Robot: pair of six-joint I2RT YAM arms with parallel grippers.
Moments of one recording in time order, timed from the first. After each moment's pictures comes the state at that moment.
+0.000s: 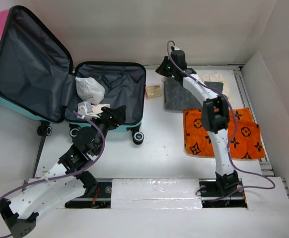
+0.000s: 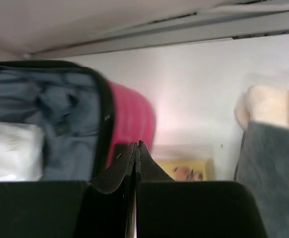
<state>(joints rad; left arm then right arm) -0.81 0.59 0.61 0.03 -0.60 -0.66 0.35 2.34 2.10 -0.17 -0.17 0.60</state>
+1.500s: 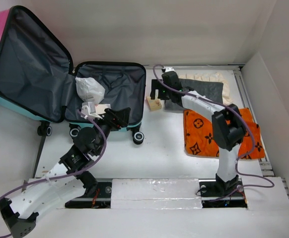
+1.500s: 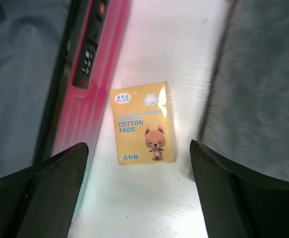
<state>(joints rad) -0.81 0.60 0.60 0.06 -0.49 -0.66 0.53 1.95 1.52 -0.19 0.12 0.39</state>
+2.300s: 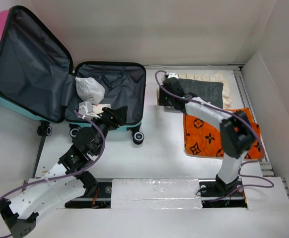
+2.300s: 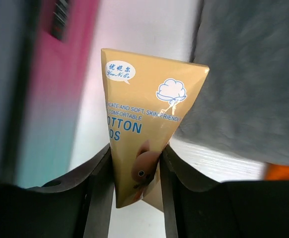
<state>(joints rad) -0.81 0.59 0.61 0.04 -0.55 -0.65 0.58 1.88 1.39 -0.22 0.21 0.41</state>
